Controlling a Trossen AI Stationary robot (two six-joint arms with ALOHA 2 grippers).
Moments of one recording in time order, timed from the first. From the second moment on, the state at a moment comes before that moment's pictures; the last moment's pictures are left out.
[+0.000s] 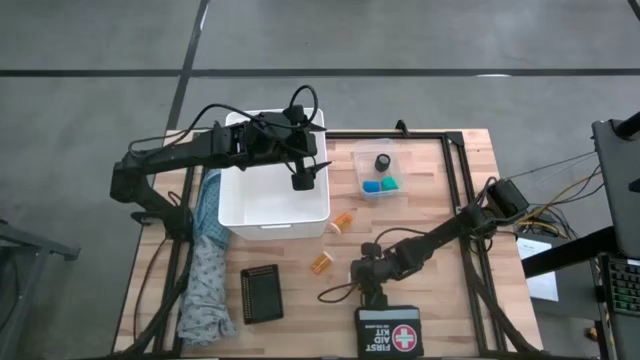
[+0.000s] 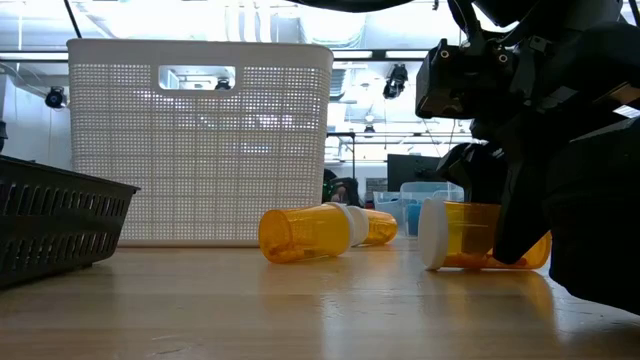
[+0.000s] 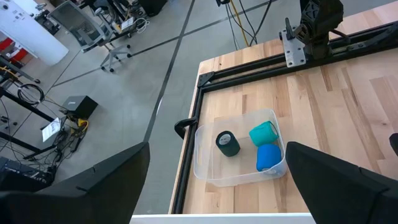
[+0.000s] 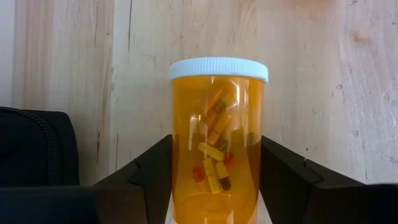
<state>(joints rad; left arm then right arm) 0.15 1.54 1.66 -0.58 -0.24 0.42 0.44 1.80 0.95 -0.23 0.05 0.49</state>
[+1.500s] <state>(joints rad) 0.15 1.54 1.66 -0.58 -0.24 0.42 0.43 1.58 0.98 -0.31 0.05 0.44</state>
